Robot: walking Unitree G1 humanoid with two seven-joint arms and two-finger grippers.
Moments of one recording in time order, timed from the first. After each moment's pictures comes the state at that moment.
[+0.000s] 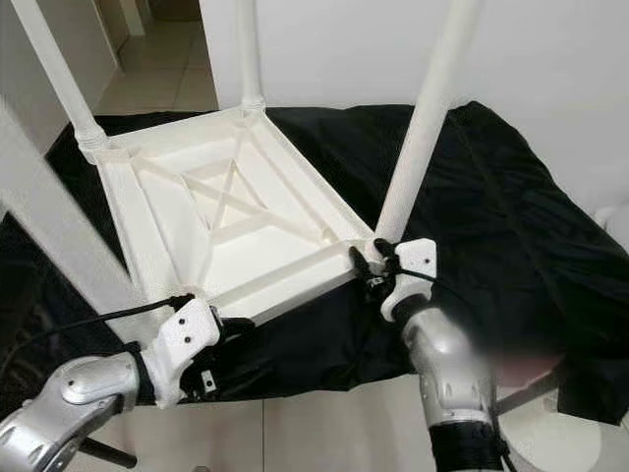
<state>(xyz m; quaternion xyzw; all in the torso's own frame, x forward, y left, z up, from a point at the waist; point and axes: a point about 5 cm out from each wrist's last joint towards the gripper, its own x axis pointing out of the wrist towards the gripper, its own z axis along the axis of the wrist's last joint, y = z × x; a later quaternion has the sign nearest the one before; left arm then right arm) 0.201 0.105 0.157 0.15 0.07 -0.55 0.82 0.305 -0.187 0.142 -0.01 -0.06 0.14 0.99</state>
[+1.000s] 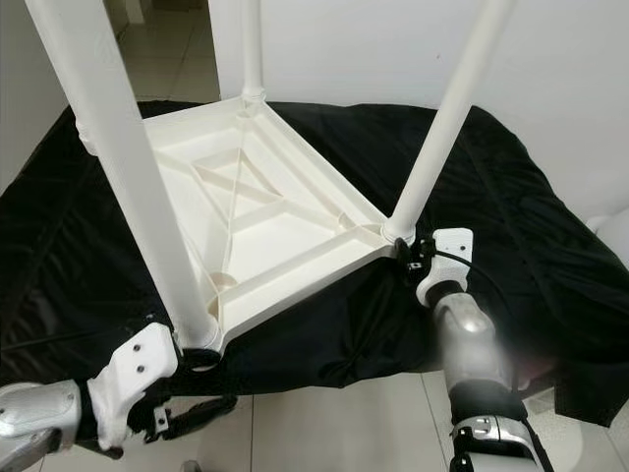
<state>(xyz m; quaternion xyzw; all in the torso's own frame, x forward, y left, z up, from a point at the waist) 0.163 0.132 0.165 0.15 0.14 -0.56 0.80 0.333 -0.232 0.133 -0.02 -0.04 0.05 1.00</state>
